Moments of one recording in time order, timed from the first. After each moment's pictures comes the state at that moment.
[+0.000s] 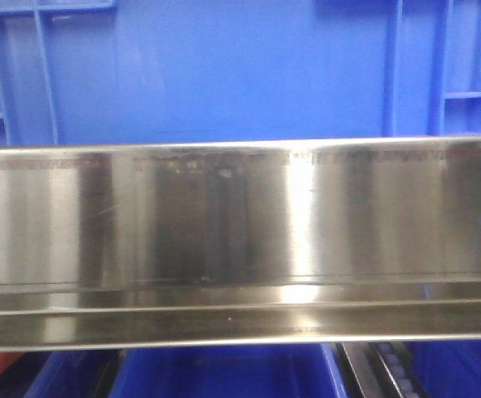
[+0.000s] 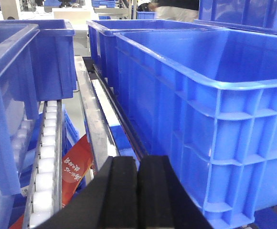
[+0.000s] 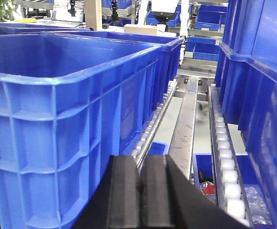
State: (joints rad) left arm -0.30 0.30 -0.54 0.16 0.47 -0.18; right arm 0.22 0.39 -0.47 -0.07 0.27 0.05
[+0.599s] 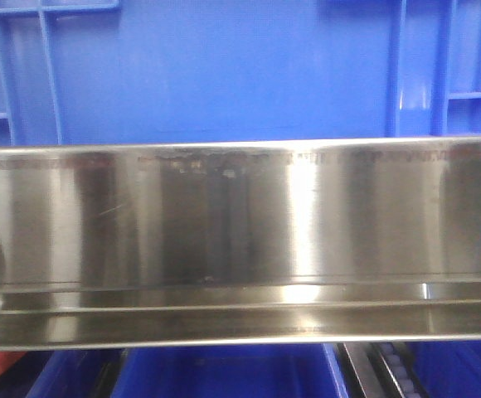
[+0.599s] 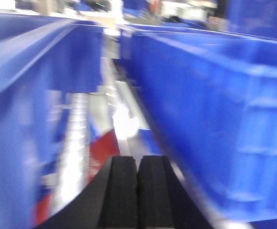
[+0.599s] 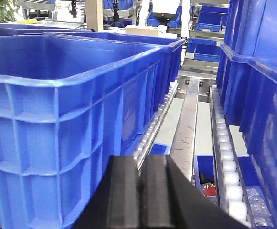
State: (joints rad) left arm -0.06 0.08 -0.36 0.00 0.46 -0.07; right arm 0.22 0.39 -0.47 -0.07 0.26 0.05
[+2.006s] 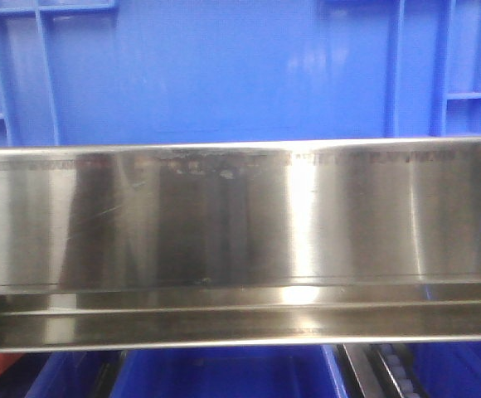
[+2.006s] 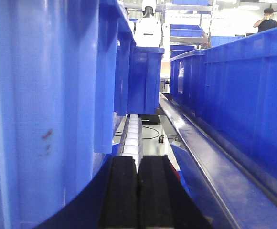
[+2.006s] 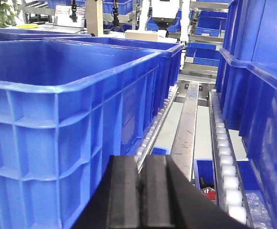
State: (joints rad) left arm 0.05 0.00 0.00 0.04 0.00 -0.05; right arm 0.22 0.39 -0.47 -0.07 0.25 0.05
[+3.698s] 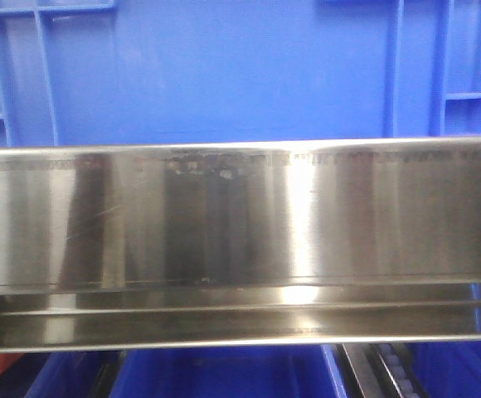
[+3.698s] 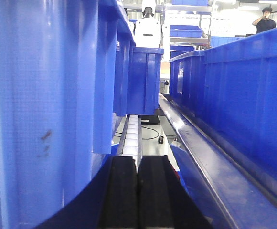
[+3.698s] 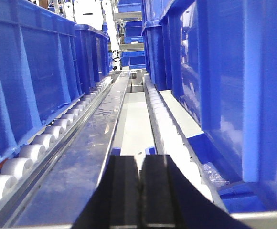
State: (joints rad) left arm 0.05 0.00 0.00 0.04 0.00 -0.05; right arm -0.09 0.01 0.00 0.06 0.08 0.05
